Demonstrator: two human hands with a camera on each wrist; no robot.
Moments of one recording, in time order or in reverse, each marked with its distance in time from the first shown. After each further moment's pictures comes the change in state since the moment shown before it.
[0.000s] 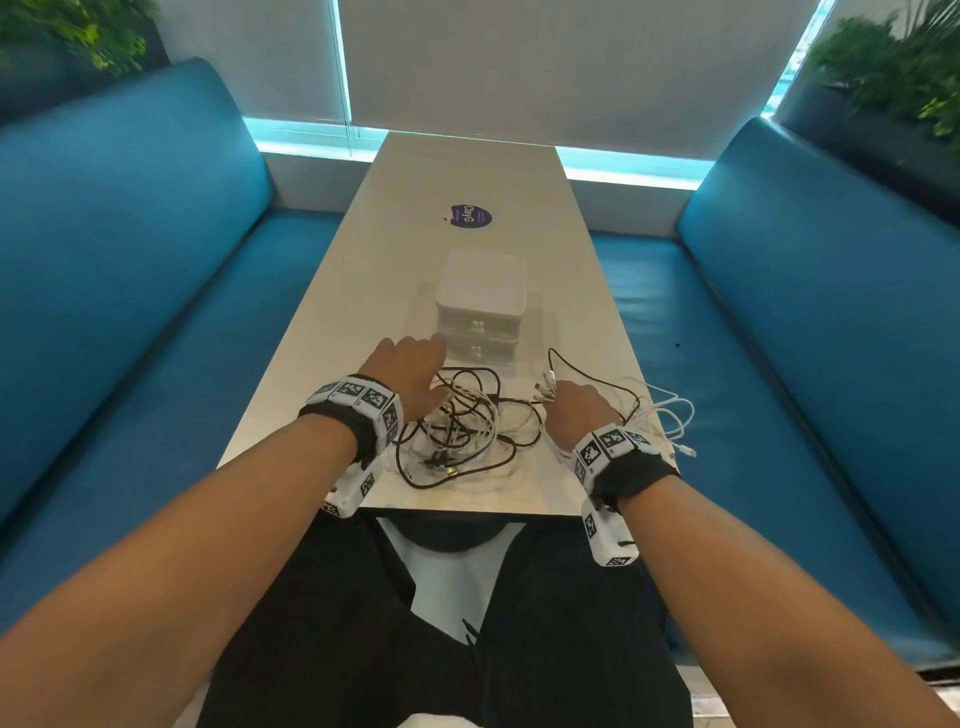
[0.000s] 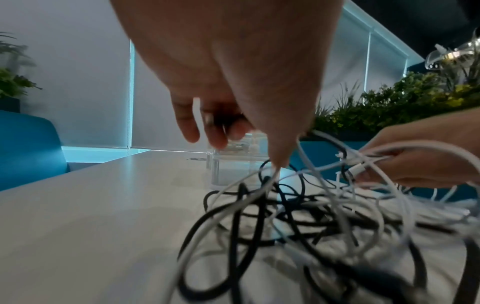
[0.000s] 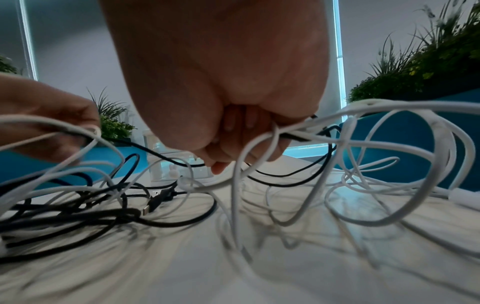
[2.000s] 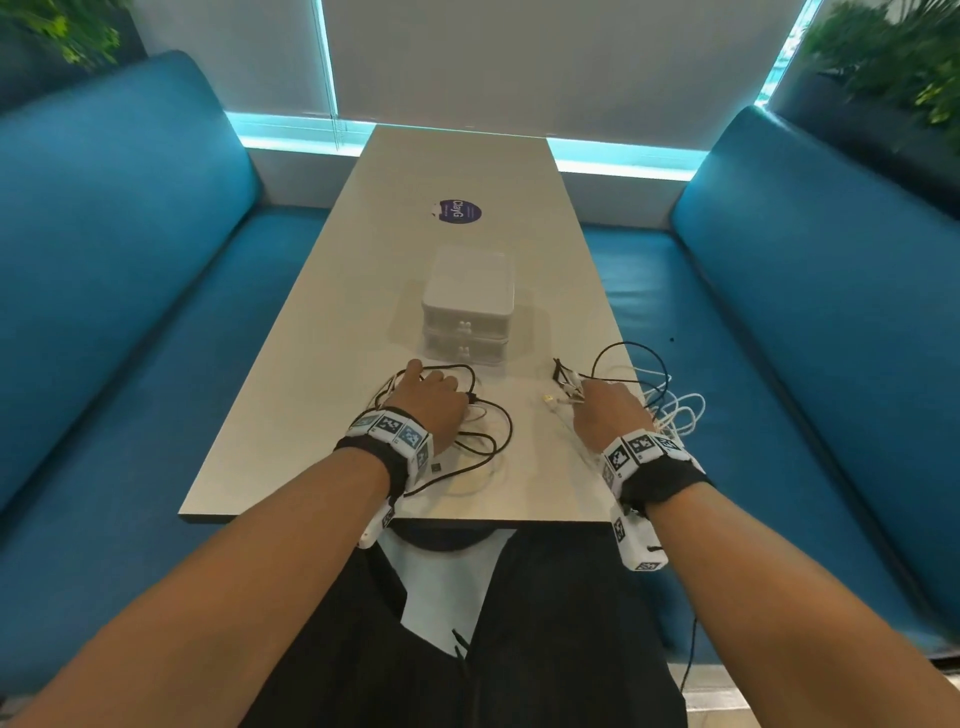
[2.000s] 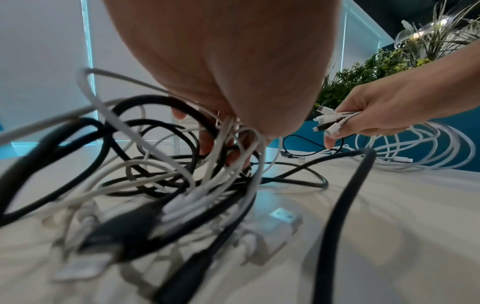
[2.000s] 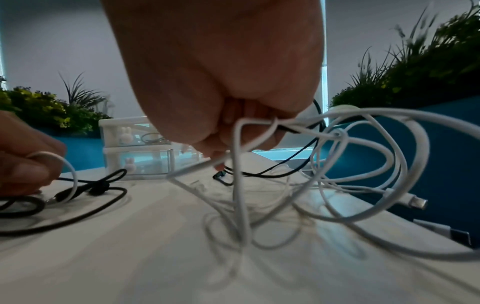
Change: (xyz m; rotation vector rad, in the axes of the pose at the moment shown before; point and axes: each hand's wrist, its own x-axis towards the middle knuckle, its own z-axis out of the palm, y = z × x) left_hand 0.010 0.048 0.028 0.335 -0.195 0.112; right_hand 0.009 0.044 -0.012 -0.005 0.062 0.010
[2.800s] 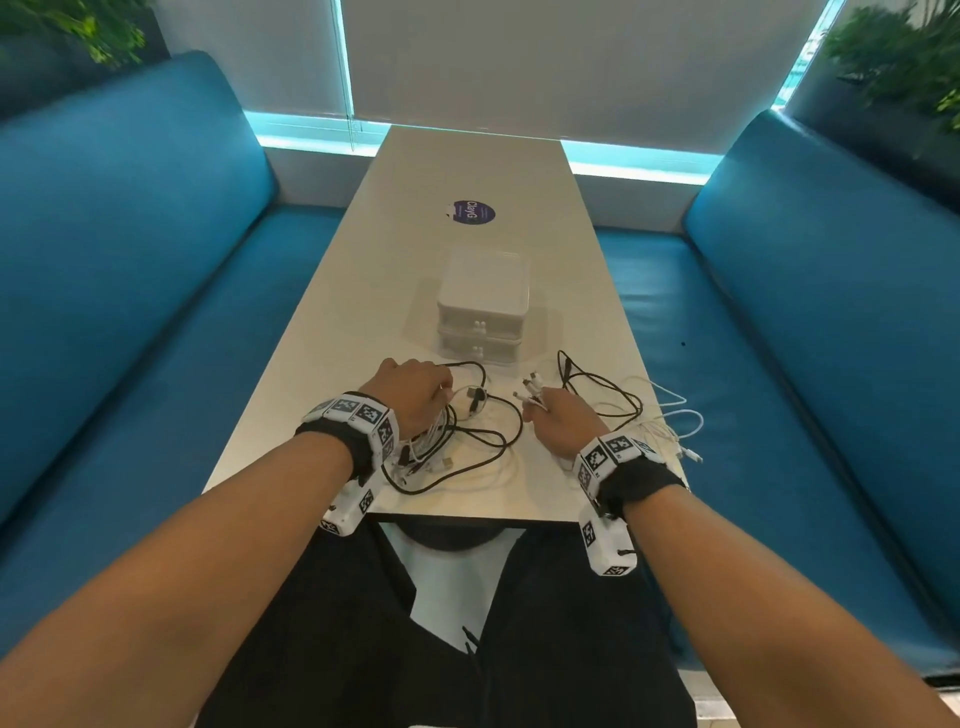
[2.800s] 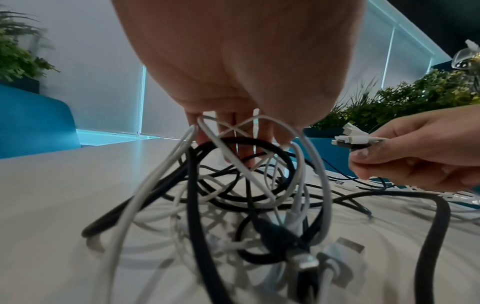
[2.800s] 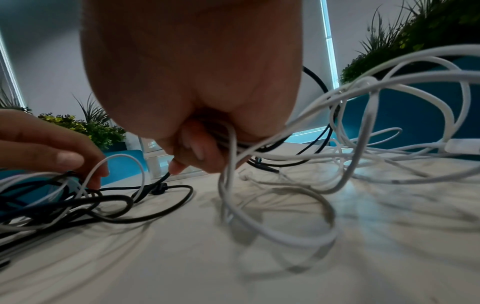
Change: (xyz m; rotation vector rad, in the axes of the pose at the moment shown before) left_hand -0.010 -0.051 0.019 -0.460 0.108 -0.052; right_hand -0.005 -0.048 0.023 0.290 -0.202 -0.143
